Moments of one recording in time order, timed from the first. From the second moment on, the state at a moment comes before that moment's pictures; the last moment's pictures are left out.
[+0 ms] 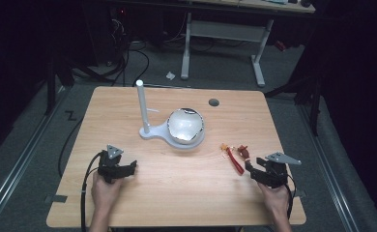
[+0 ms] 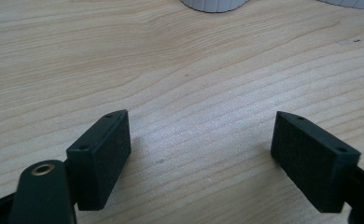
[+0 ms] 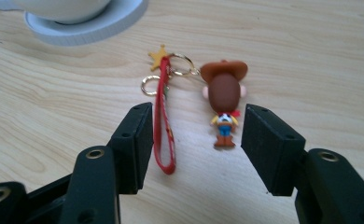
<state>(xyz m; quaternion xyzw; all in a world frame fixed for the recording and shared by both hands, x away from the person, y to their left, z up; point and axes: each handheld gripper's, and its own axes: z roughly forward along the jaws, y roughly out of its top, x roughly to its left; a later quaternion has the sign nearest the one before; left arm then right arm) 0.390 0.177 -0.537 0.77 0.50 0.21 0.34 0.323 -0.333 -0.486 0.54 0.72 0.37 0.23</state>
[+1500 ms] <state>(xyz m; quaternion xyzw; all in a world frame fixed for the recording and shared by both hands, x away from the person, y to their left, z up) 0.389 0.177 -0.537 0.77 0.49 0.21 0.34 0.398 -0.312 -0.512 0.55 0.76 0.30 0.20</state>
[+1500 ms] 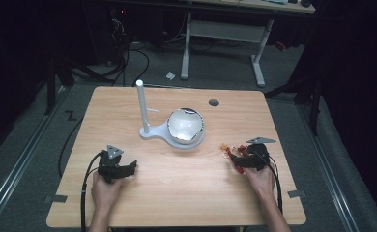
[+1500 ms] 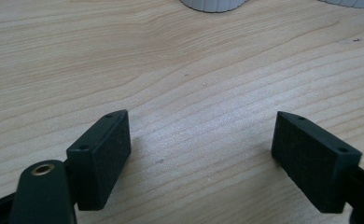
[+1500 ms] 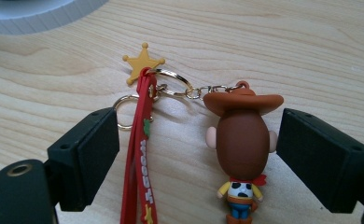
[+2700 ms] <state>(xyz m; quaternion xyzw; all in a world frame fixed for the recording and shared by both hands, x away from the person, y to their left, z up) 0.389 0.177 -0.537 0.77 0.49 0.21 0.34 0.397 -0.312 -0.515 0.52 0.77 0.29 0.23</state>
